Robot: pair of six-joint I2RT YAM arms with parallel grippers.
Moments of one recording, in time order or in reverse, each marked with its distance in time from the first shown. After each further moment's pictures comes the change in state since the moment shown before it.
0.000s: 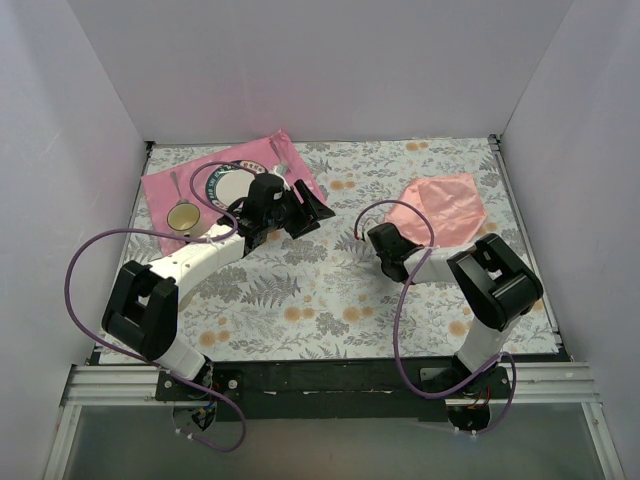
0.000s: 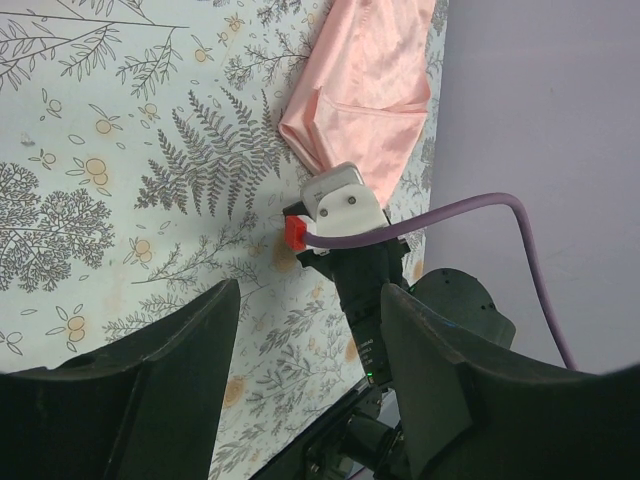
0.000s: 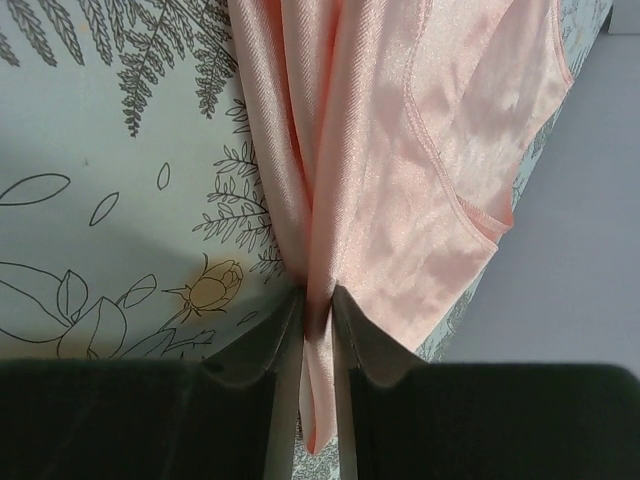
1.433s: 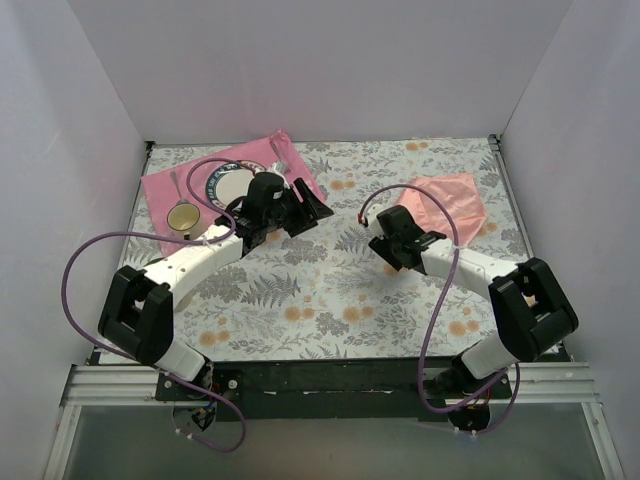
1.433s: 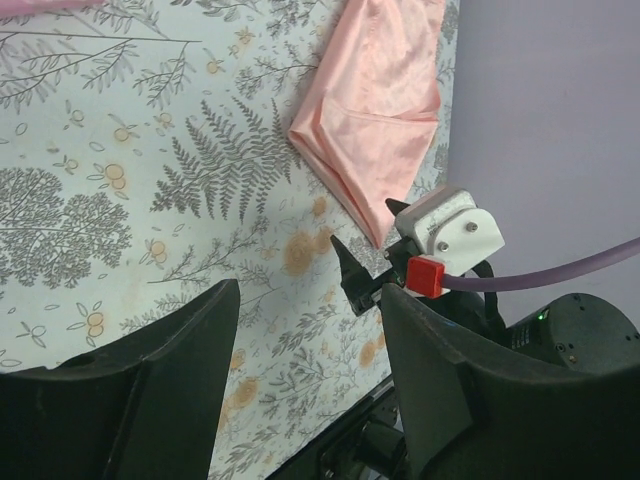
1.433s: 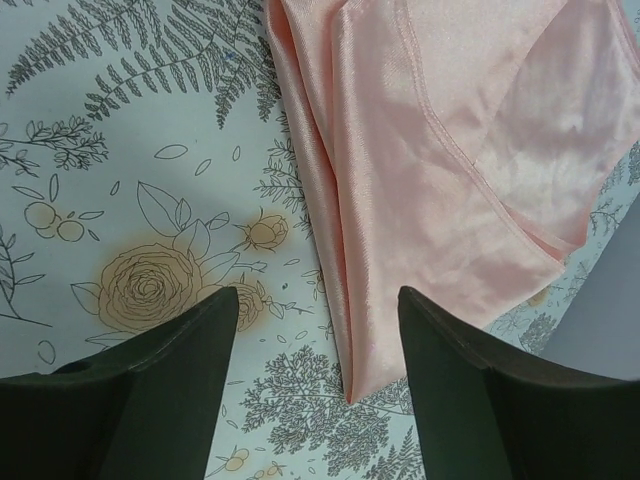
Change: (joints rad) left arm -0.020 -0.032 0.027 -0.048 -0.056 0.044; right arm -0.032 -0.234 0.123 -0.379 -0.301 0.213
